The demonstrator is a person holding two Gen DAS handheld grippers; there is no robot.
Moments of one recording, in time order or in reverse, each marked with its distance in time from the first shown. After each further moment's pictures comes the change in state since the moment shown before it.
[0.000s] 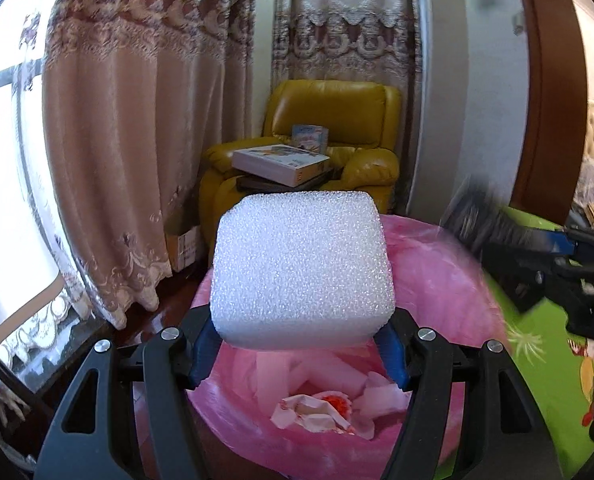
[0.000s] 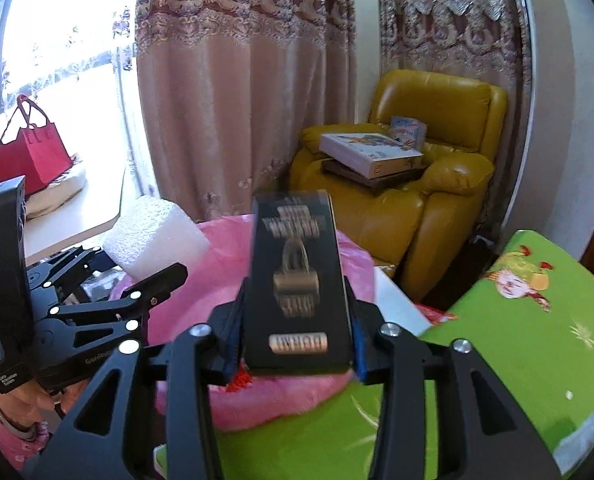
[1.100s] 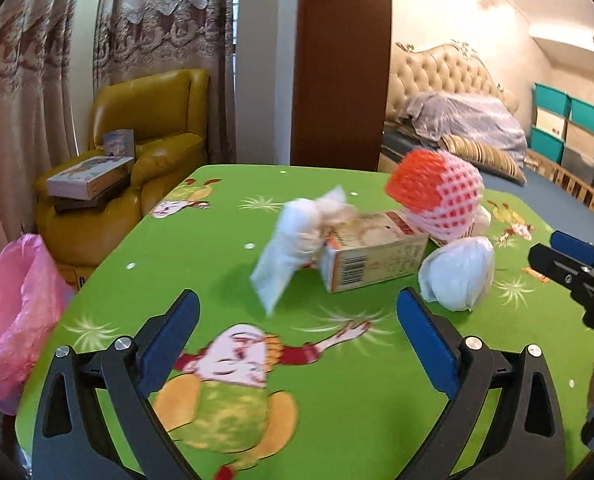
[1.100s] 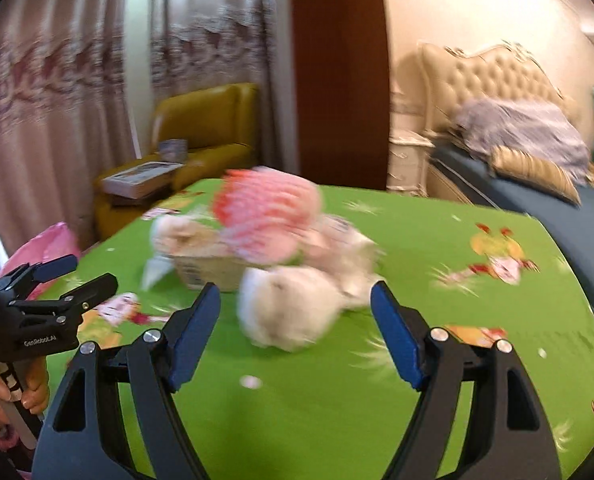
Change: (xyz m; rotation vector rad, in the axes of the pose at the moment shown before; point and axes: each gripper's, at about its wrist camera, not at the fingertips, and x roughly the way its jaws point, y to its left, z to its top) left arm -0.077 -0.372 -0.062 0.284 0.079 -0.457; right arm -0.332 -0.229 -0.217 0.426 -0.086 -0.644
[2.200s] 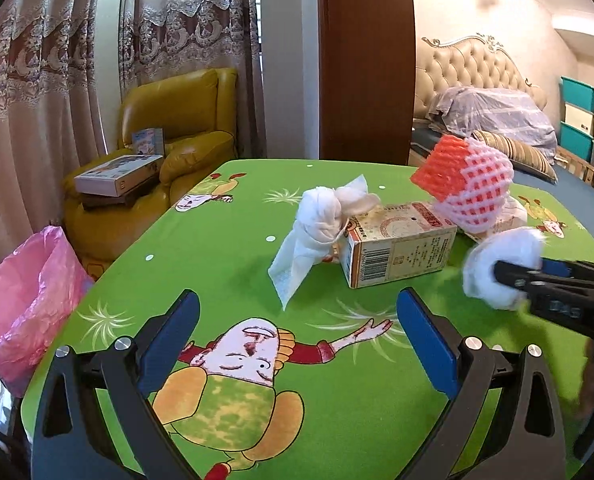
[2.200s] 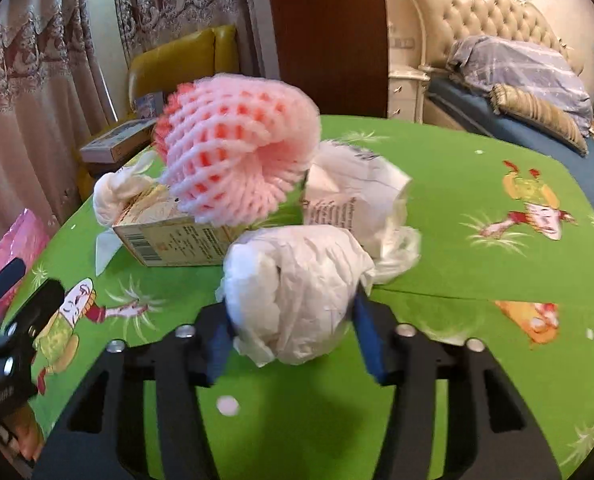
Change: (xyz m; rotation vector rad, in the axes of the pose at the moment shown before) left arm 0.000 -0.005 -0.004 -0.018 0.007 0.125; right arm 0.066 0.008 -0.006 0.047 0.191 -0.005
